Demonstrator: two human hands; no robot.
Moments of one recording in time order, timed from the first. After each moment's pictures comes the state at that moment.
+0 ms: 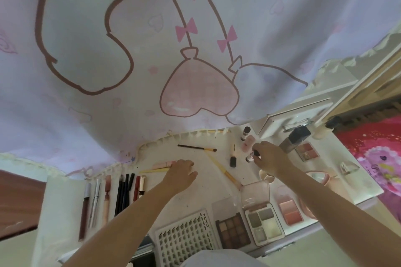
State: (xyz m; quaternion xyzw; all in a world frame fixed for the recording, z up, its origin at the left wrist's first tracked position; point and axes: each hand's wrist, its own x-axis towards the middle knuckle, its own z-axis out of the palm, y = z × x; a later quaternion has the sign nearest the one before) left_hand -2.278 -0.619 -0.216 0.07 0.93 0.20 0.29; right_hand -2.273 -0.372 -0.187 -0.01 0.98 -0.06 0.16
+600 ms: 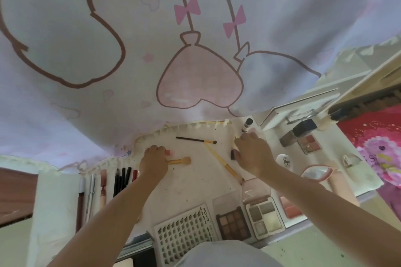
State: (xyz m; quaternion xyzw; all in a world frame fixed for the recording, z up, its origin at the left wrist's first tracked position) left_hand -2.301 -0.668 -0.247 -0.01 0.98 0.09 0.18; right_hand -2.276 -0.421 -0.191 -0.07 0.99 0.02 0.14
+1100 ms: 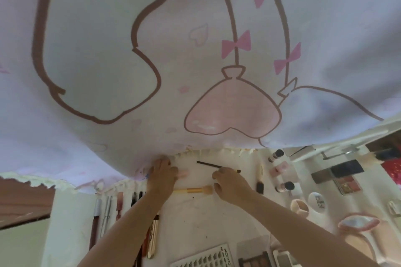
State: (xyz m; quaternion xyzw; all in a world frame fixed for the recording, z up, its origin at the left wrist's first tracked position) left_hand -2.338 -0.701 -0.246 0.06 0.98 0.04 0.18; right_hand -2.327 -0.508 -0.238 -0.13 0.94 -0.13 0.29
